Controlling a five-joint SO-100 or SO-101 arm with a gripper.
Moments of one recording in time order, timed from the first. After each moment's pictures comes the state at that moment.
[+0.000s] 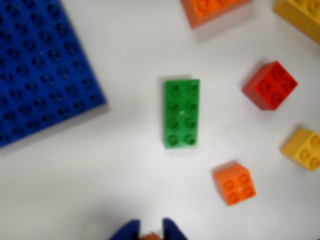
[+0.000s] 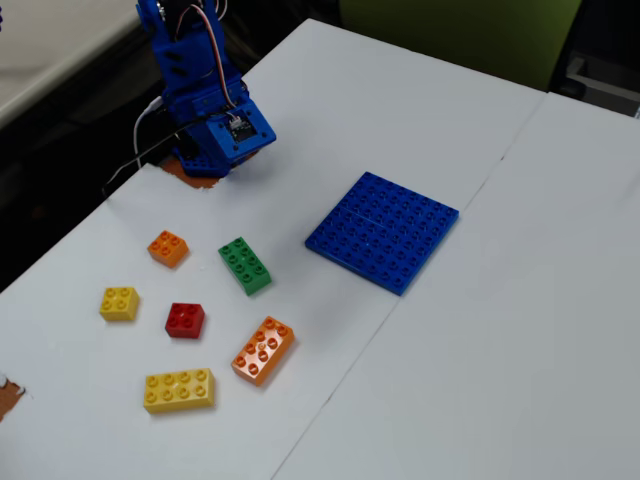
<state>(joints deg) 32.4 126.0 100.0 95.3 -102.8</state>
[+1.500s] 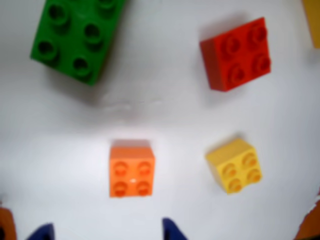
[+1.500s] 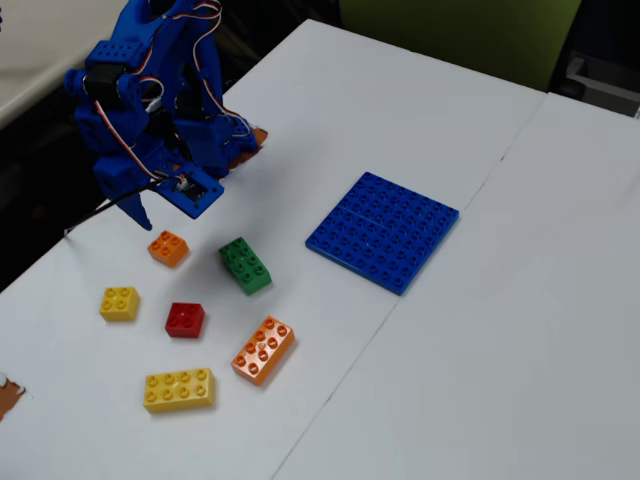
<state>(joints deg) 65.9 111.6 109.2 75.4 -163.8</state>
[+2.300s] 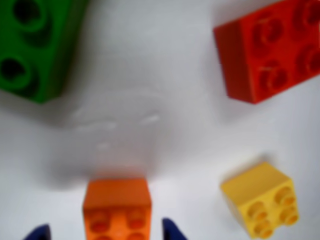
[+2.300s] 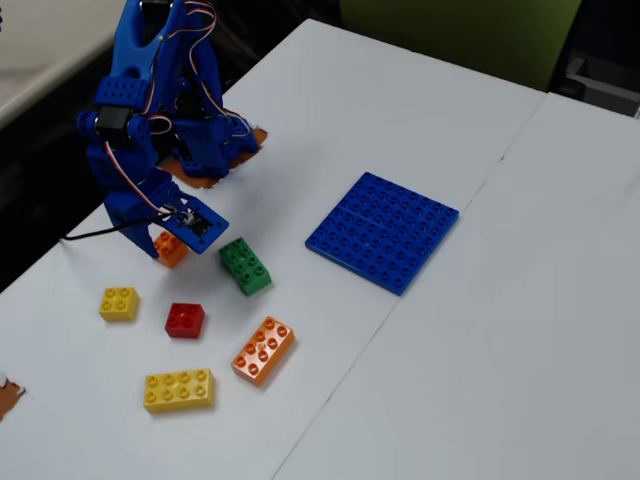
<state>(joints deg) 65.9 104.0 118.8 58.6 -162.6</state>
